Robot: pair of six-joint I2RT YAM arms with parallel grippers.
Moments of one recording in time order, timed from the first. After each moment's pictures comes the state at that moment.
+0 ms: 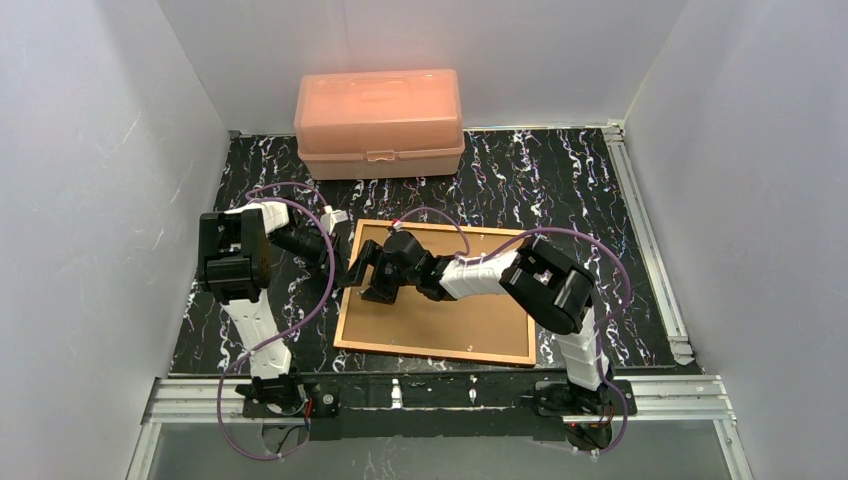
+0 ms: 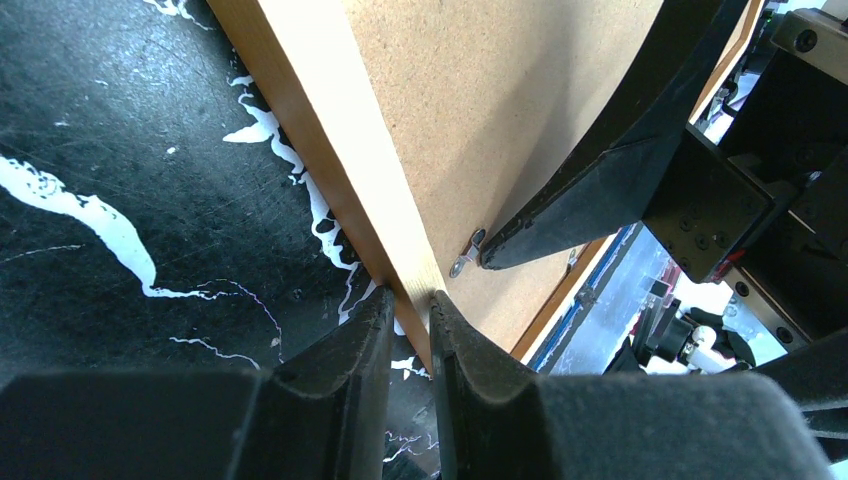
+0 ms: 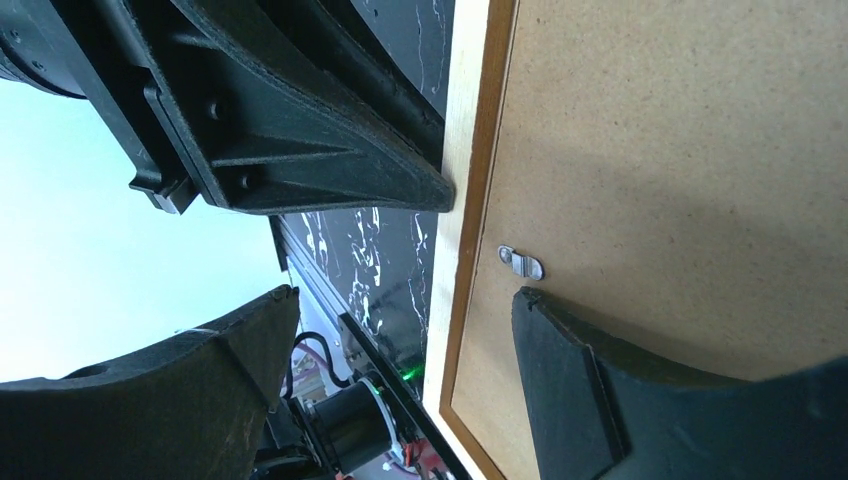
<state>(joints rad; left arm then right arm) 0.06 1.97 1.18 -1.01 0.81 0.54 1.05 2.03 1.17 0.32 -0.20 1.28</state>
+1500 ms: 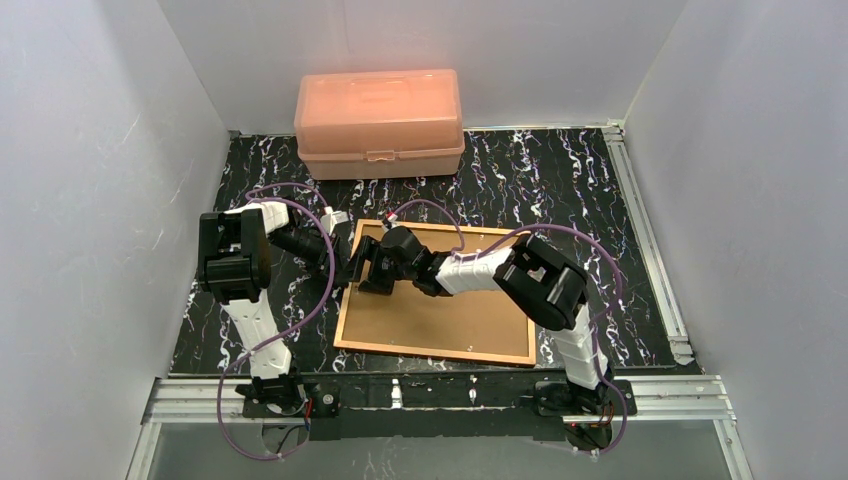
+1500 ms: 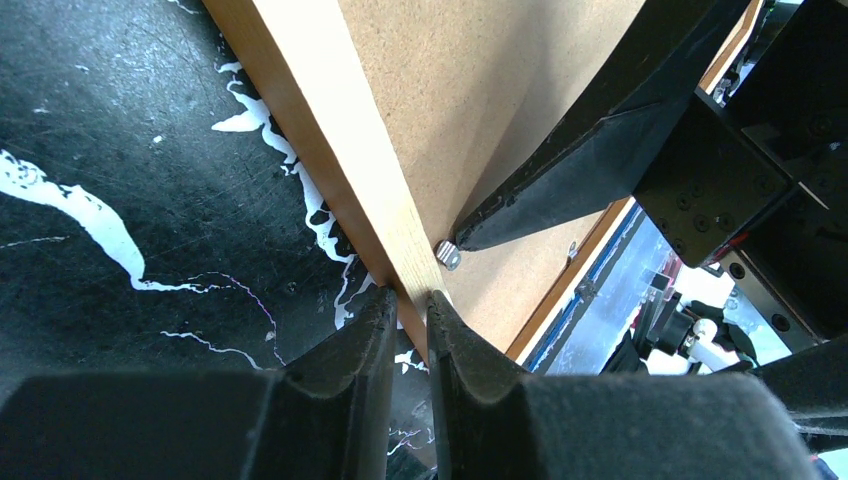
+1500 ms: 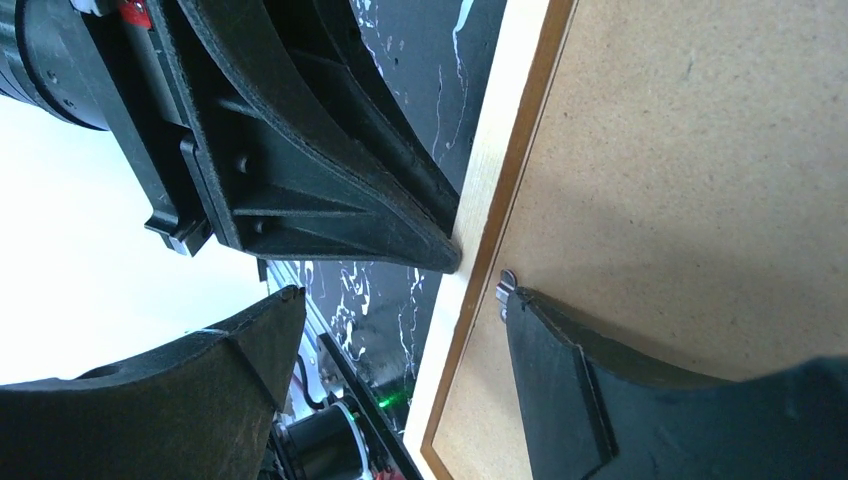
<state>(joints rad) 0.06 1.97 1.18 -1.03 0.81 0.56 1.04 2.08 1.22 0.36 -0.20 1.18</state>
